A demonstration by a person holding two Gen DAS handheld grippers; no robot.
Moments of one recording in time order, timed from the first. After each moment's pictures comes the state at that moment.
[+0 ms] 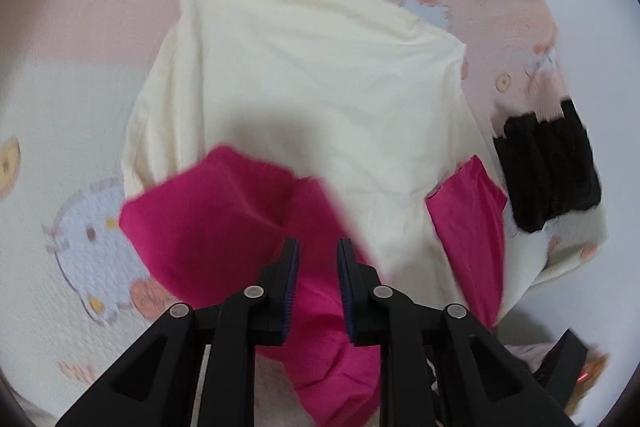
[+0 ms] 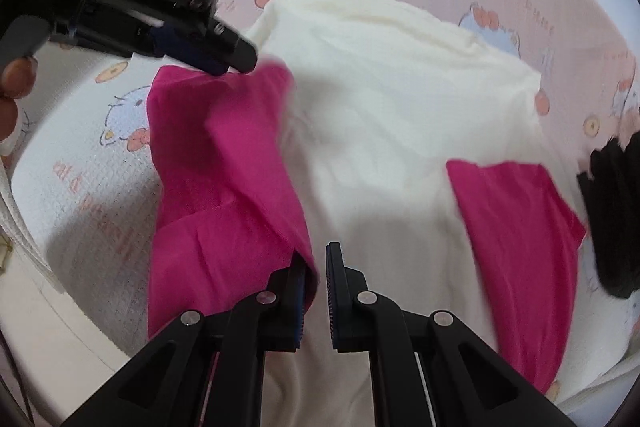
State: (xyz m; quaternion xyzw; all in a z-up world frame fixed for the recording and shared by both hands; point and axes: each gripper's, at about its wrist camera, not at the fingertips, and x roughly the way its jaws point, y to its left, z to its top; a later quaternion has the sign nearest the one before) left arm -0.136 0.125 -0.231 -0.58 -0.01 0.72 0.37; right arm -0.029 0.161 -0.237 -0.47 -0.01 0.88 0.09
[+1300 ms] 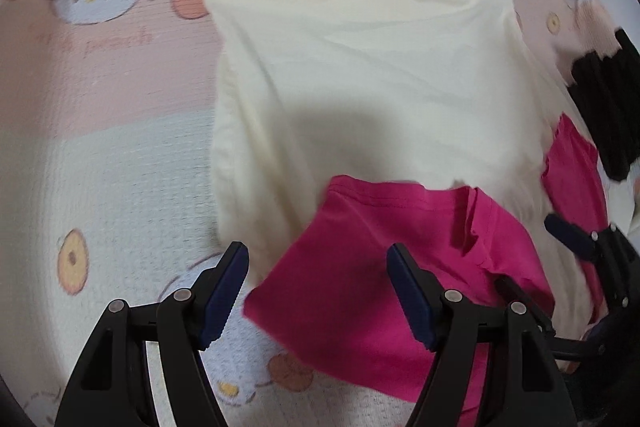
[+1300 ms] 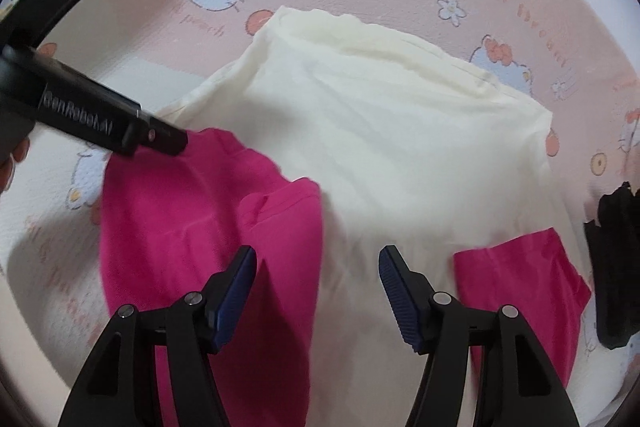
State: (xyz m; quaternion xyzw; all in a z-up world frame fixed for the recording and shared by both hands) left arm -0.176 0.124 -0.257 -0.52 0.19 0.76 0.33; right arm -0.086 0.168 -0.235 -0.44 -0.04 0.89 0.10
